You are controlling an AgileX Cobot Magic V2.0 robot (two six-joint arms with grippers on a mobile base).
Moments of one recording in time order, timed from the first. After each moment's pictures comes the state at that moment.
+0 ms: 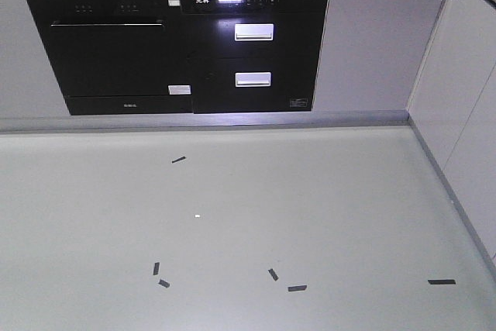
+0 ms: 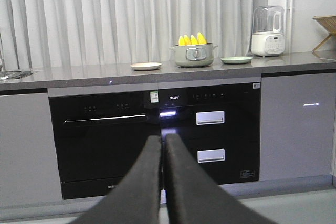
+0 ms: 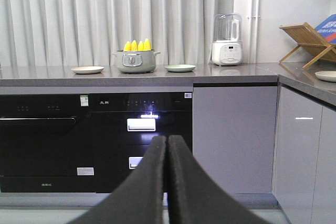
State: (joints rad) left arm -0.04 -0.01 0.03 0.03 -0.04 -0.03; right arm 0.03 0.01 0.03 0.02 -0.08 -0.01
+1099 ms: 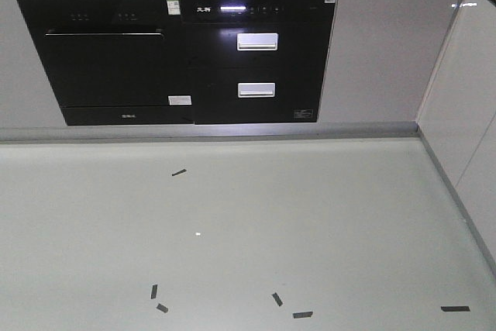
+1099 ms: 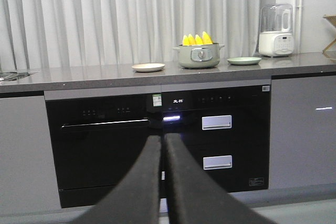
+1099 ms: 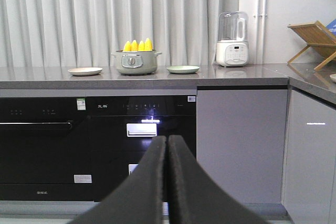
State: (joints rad) left arm -0.04 -0.01 0.03 0.03 -0.04 -0.03; right arm 0.03 0.01 0.03 0.02 -0.08 -0.01
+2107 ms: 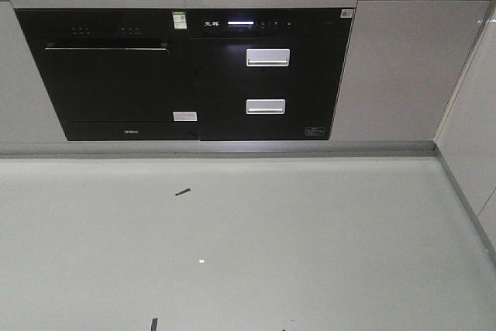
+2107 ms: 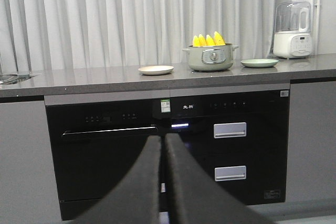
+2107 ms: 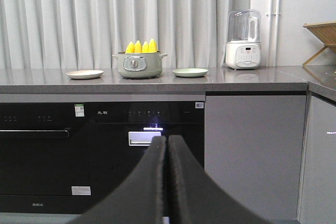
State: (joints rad) left arm -0.04 -0.01 0.03 0.03 -0.04 -0.03; right arm 0.03 0.01 0.03 0.02 -0.08 -0.01
